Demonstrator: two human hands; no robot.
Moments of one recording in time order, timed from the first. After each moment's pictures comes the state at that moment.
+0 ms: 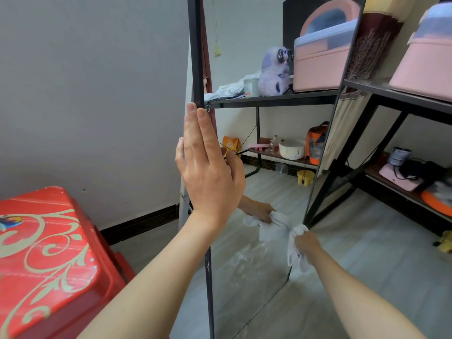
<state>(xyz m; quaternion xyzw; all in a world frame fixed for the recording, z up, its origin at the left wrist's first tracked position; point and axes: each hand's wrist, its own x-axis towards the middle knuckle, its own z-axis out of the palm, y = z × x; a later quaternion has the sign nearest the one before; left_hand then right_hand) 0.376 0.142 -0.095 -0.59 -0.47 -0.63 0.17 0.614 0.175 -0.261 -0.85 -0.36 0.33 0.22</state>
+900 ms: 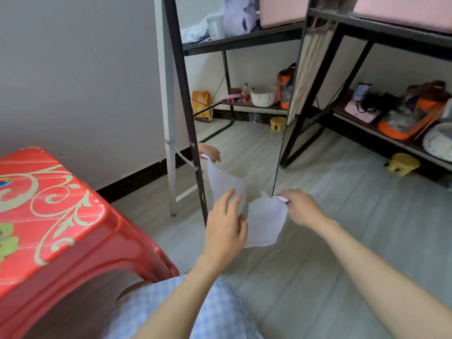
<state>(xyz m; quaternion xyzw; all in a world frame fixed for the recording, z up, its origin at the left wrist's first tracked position) 0.384 0.016 -0.261 -0.79 -0.48 -0.35 -0.16 0.598 0.037 -0.242 -0.75 -0.65 0.11 0.06</state>
